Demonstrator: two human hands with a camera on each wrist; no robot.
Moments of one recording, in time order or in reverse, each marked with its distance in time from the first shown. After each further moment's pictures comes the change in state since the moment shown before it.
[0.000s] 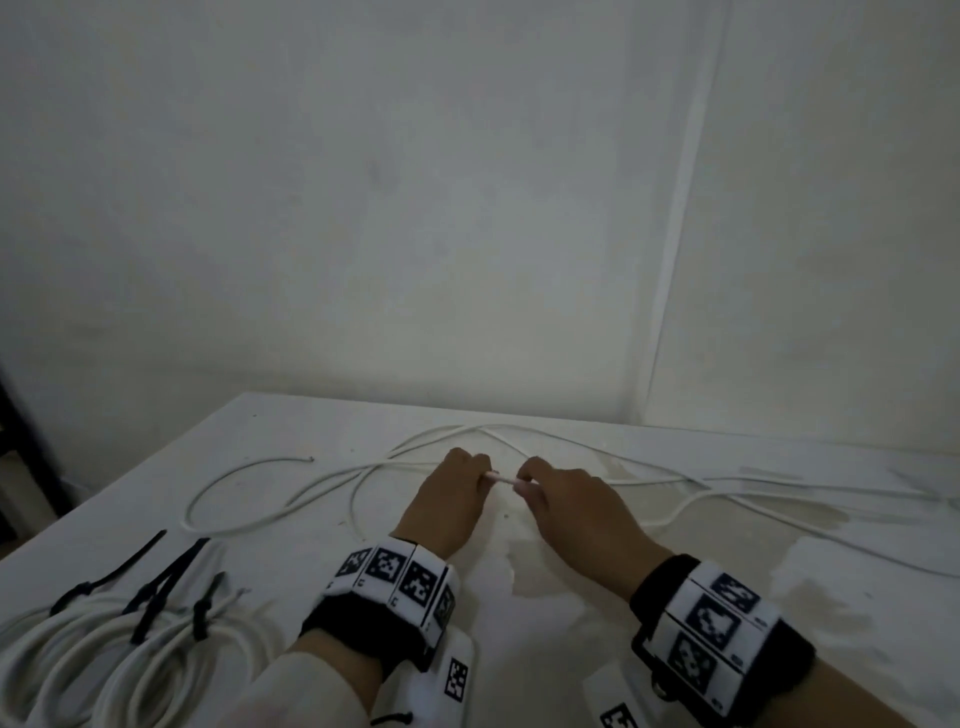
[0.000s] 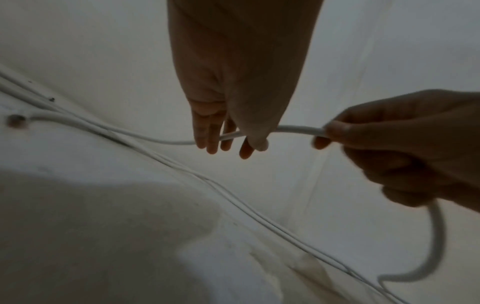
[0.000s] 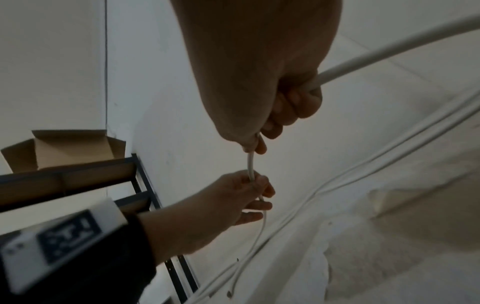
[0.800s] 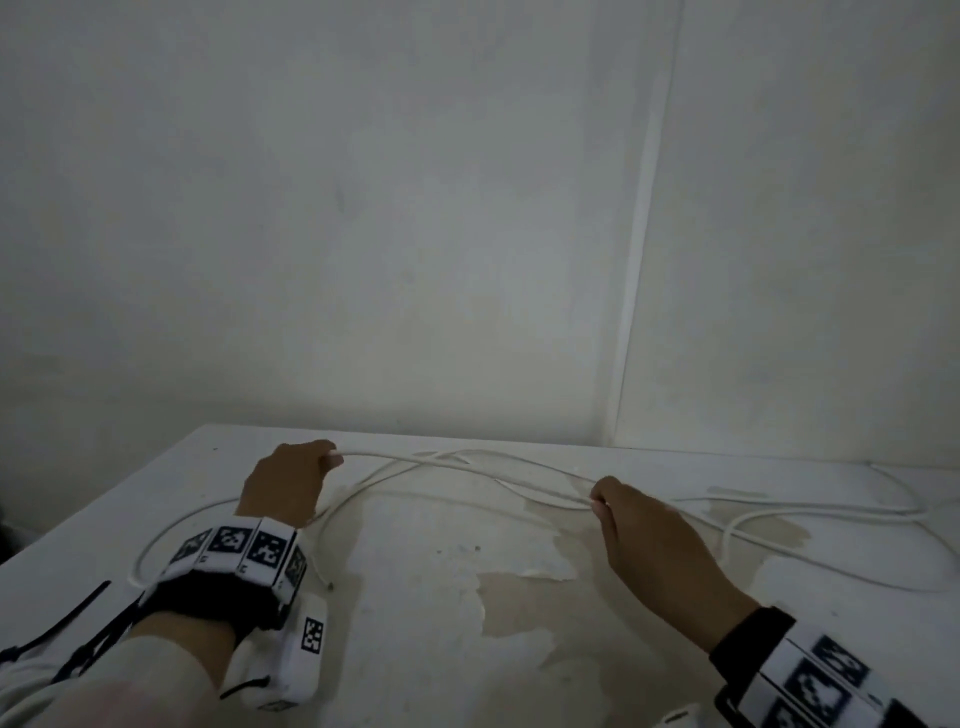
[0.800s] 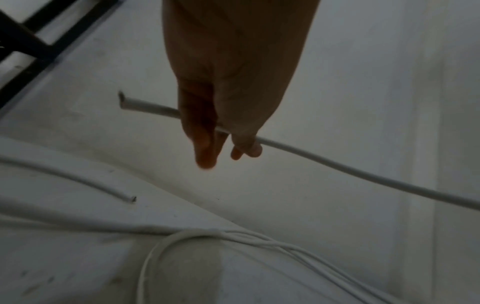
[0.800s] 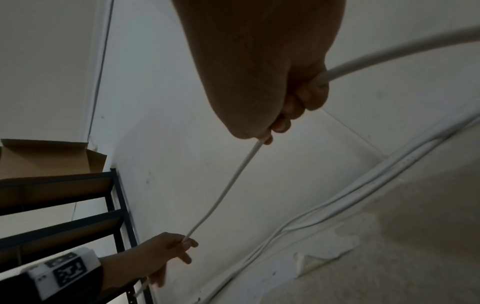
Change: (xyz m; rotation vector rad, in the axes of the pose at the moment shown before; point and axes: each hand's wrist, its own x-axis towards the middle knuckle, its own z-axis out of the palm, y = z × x) left_hand 0.018 -0.084 -0.078 0.267 0.046 -0.285; right_hand -0.032 0.059 -0.023 -0.008 0.110 0.220
